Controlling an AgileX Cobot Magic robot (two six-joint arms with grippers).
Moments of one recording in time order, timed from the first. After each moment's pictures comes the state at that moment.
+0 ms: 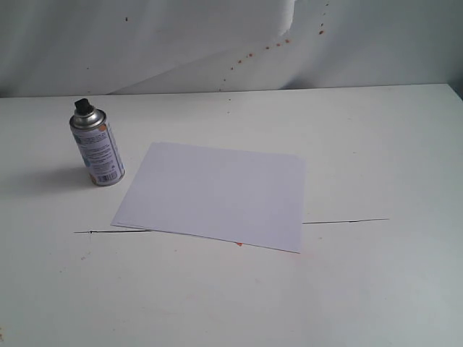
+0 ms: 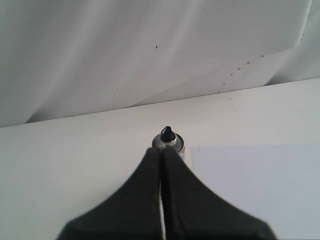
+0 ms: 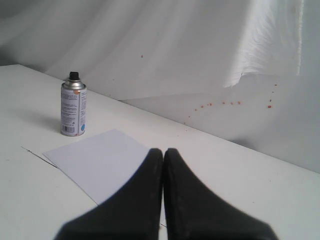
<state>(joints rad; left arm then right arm) -0.16 0.75 -0.87 0.05 0.60 -0.02 0.16 0.03 -0.21 0.62 0.39 -0.75</state>
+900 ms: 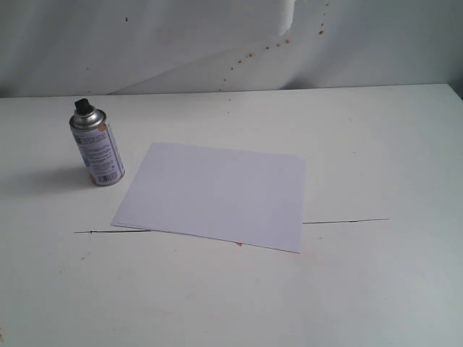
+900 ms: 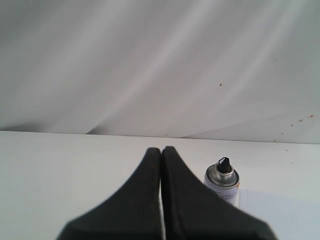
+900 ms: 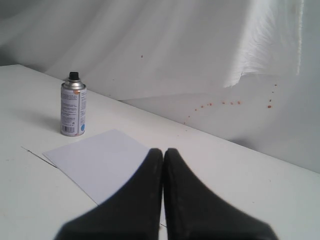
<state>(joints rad) 0.03 0.58 -0.71 0.12 0.44 -0.14 0.16 0.03 -0.21 0.62 0.39 -0.75</state>
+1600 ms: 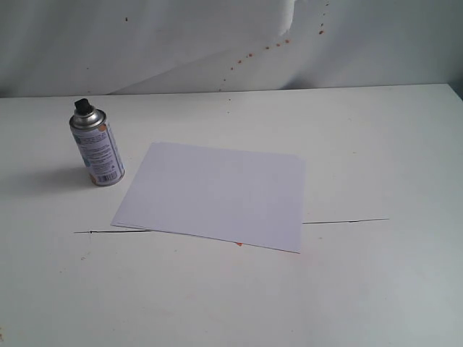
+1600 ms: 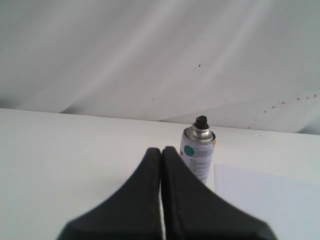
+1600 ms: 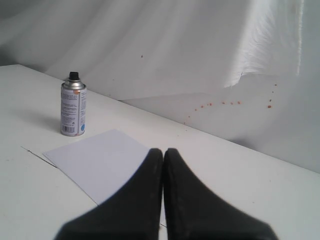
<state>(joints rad) 0.03 0.20 -0.27 -0.06 0.28 -0.06 0.16 0.03 -0.21 0.62 0.39 -0.75</state>
